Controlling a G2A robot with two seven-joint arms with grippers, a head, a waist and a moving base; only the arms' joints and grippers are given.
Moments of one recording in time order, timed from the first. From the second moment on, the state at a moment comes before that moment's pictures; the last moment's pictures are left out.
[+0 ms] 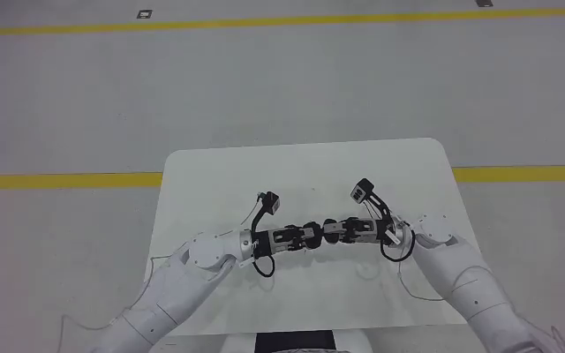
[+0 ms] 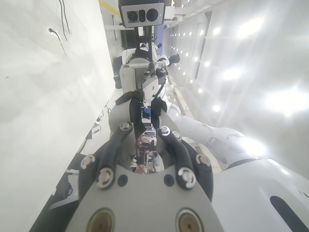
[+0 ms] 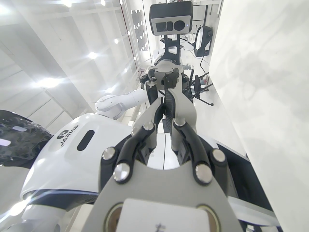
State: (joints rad) left arm 1.29 -1.11 -0.85 -1.53 -0.45 -0.27 -0.76; right arm -1.24 -1.05 1.06 -1.25 0.66 -0.31 1.32
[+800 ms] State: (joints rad) left arm 1.29 -1.11 -0.84 -1.51 -0.45 -0.27 -0.76; right arm -1.24 -1.05 1.06 -1.25 0.66 -0.32 1.34
